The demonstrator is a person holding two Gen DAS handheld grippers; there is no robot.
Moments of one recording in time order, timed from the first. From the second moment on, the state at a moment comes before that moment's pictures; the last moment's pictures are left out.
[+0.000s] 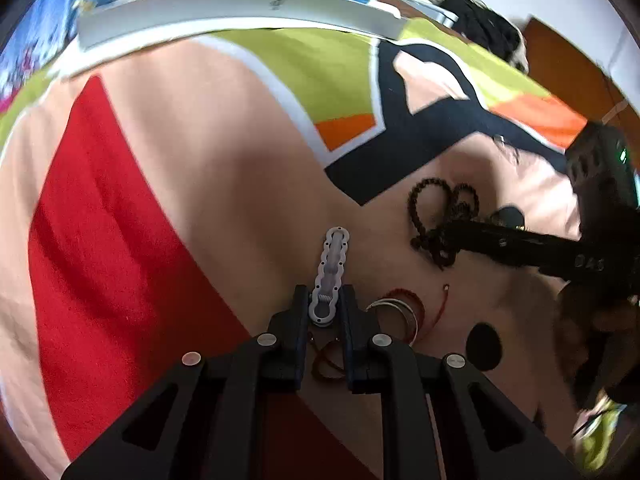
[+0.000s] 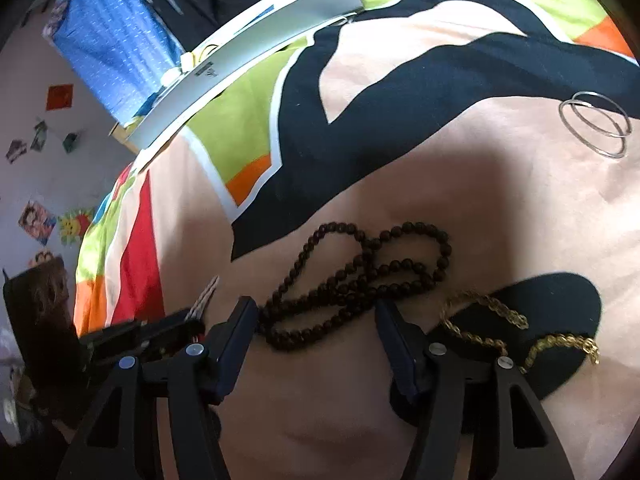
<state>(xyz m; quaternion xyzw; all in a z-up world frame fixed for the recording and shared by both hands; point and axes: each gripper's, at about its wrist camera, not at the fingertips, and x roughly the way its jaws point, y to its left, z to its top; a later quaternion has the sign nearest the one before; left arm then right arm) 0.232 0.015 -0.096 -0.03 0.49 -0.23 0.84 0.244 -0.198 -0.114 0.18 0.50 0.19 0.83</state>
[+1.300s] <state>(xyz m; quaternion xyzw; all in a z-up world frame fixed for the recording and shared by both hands) 0.153 0.023 -0.028 -0.10 0.40 -0.19 0.89 0.128 -0.169 -0.025 -0.04 0.37 0.28 0.88</state>
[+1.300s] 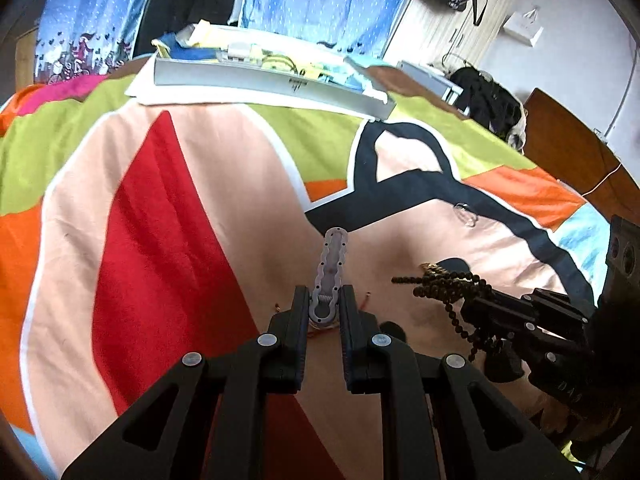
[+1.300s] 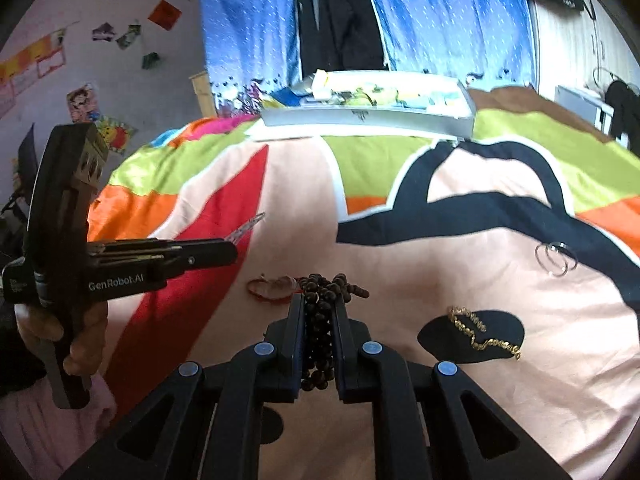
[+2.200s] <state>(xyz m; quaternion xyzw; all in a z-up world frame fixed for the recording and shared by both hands) 0.239 0.049 0.090 -0.08 0.35 -0.14 0.92 0.253 -0.133 0.147 -0.14 0.38 0.32 0.86</state>
